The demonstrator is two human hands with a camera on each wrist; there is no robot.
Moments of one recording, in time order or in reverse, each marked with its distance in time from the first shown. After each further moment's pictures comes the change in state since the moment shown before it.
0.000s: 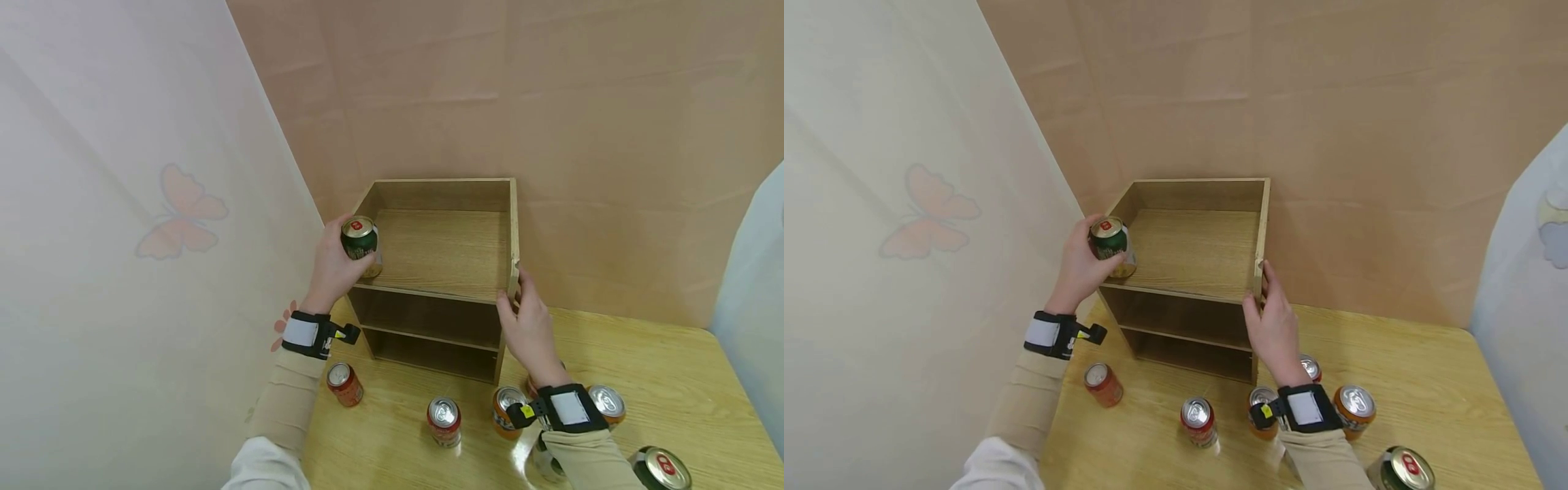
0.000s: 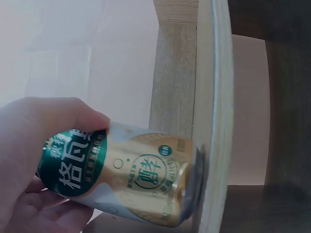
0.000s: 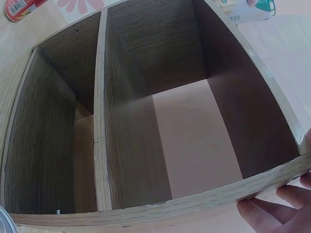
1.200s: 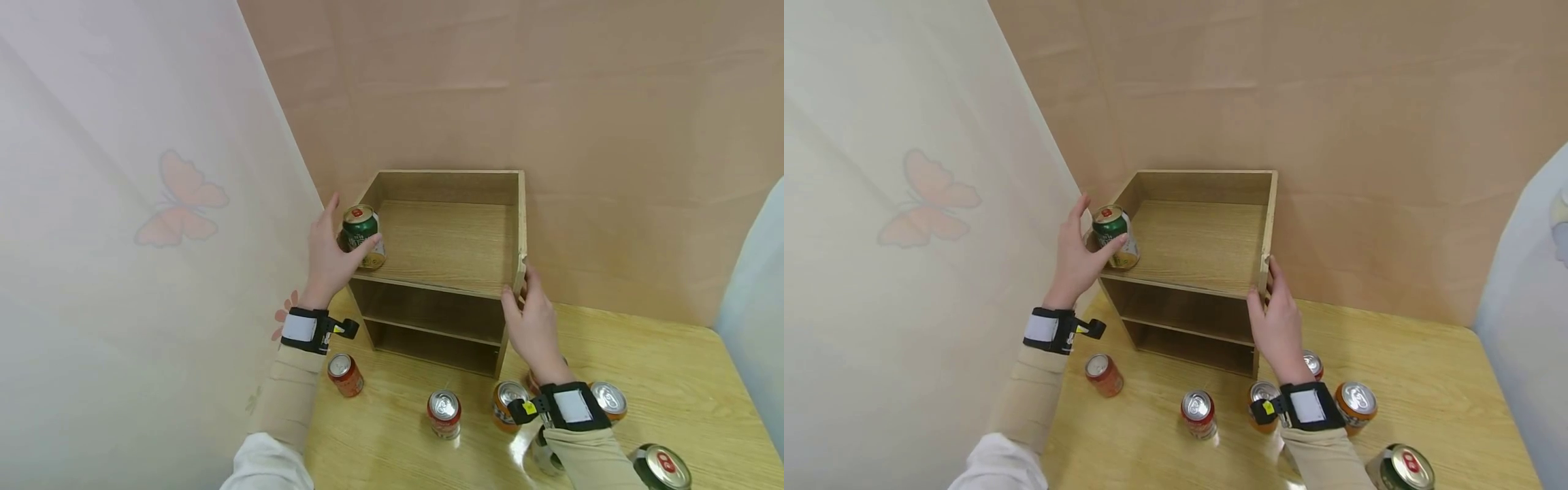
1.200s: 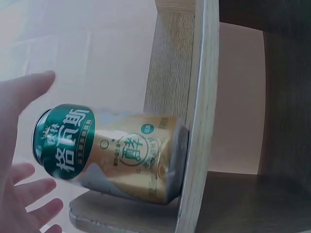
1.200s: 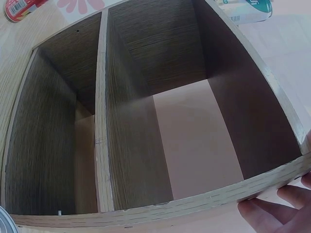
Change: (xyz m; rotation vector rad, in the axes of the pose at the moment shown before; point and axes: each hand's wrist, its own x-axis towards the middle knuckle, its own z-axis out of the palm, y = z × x) left_hand -0.010 -0.002 -0.005 -0.003 0.084 -0.017; right_hand -0.003 0.000 -0.005 0.031 0.002 0.020
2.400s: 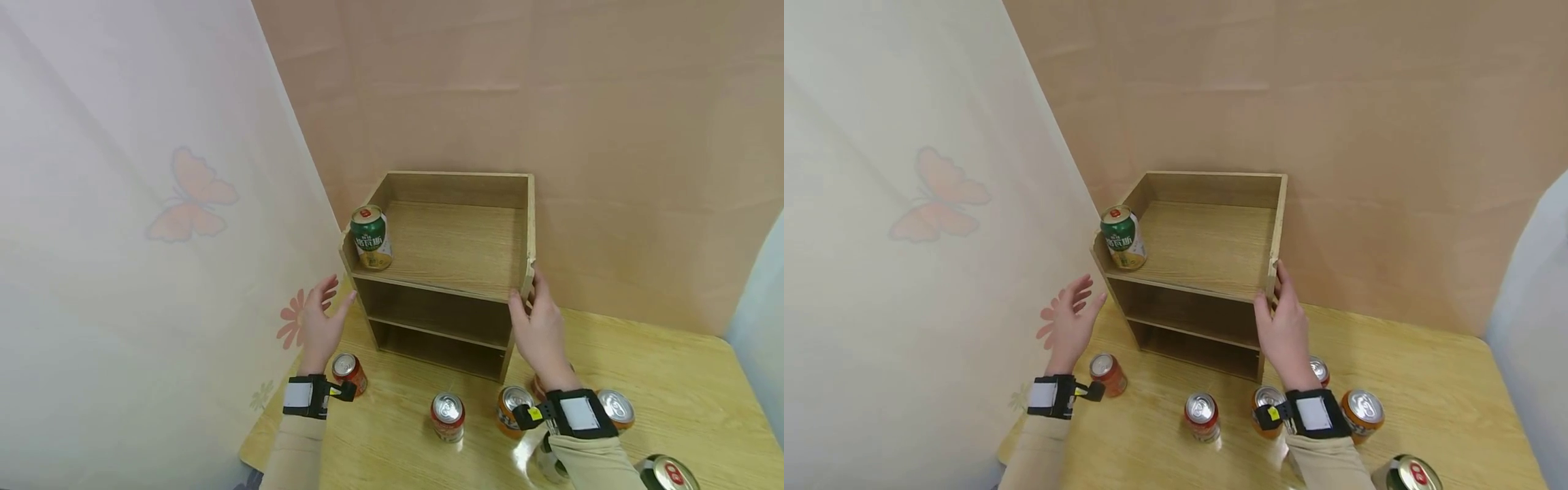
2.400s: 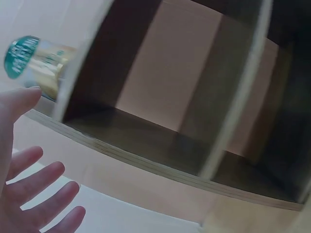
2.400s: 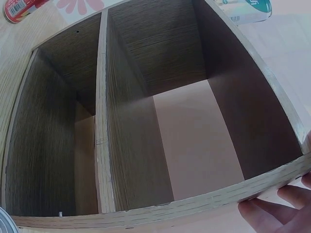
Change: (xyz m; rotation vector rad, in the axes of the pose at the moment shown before) left_hand -0.117 -0.061 0.014 -0.194 0.109 -0.281; right_hand -0.002 0.005 -0.005 0.008 -0.002 0.016
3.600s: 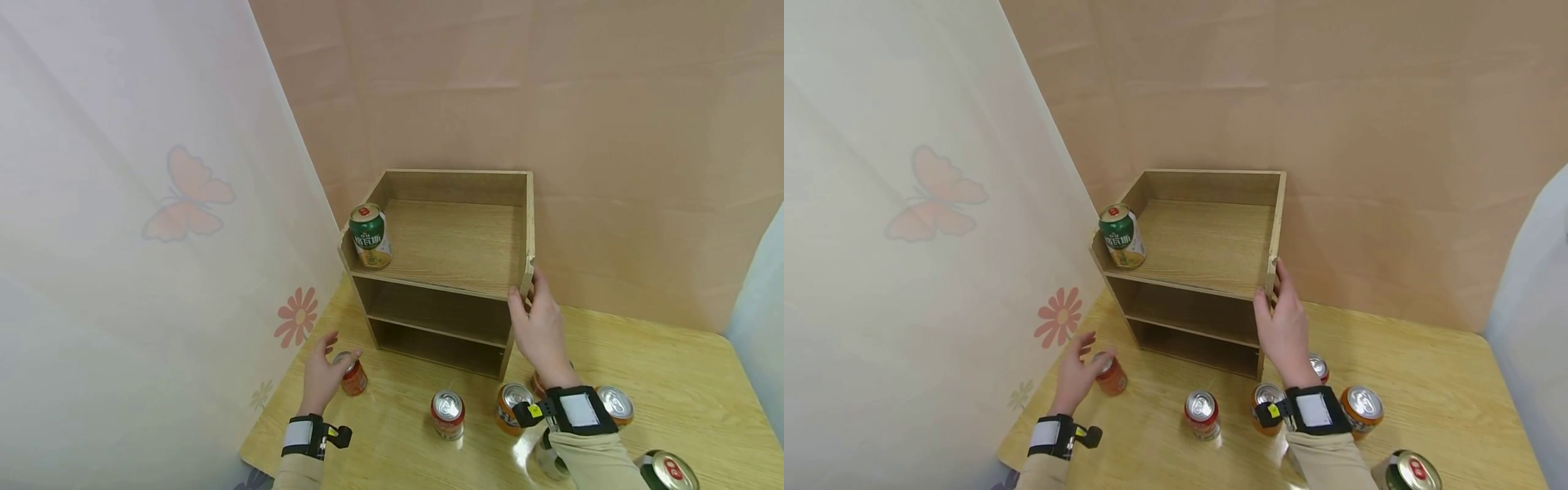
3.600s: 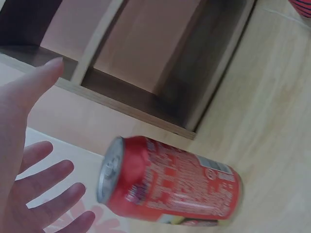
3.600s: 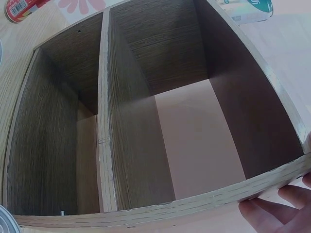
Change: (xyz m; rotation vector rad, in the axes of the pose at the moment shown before) left_hand -0.081 -0.069 -0.004 0.173 -0.137 -0.298; right_hand 0.001 -0.005 -0.001 -0.001 -0.012 -0.004
